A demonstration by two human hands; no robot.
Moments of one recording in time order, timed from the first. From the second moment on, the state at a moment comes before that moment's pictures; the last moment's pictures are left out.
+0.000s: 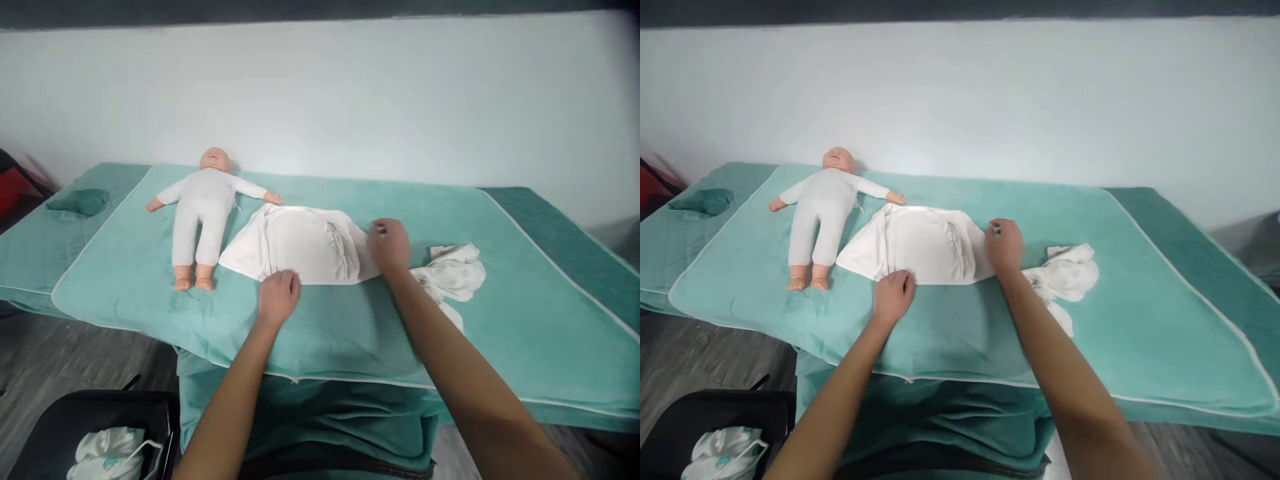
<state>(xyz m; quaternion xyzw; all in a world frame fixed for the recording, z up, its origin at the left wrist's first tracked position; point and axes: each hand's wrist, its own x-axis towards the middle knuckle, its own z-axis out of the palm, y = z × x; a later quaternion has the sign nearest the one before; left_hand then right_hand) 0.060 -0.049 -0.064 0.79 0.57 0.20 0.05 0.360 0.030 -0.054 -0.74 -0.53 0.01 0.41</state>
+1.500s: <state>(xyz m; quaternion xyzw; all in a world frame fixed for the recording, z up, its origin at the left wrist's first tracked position) 0.058 -0.053 -0.066 0.79 0.55 0.25 0.06 0.176 0.076 -0.051 -0.55 -0.77 0.11 0.30</state>
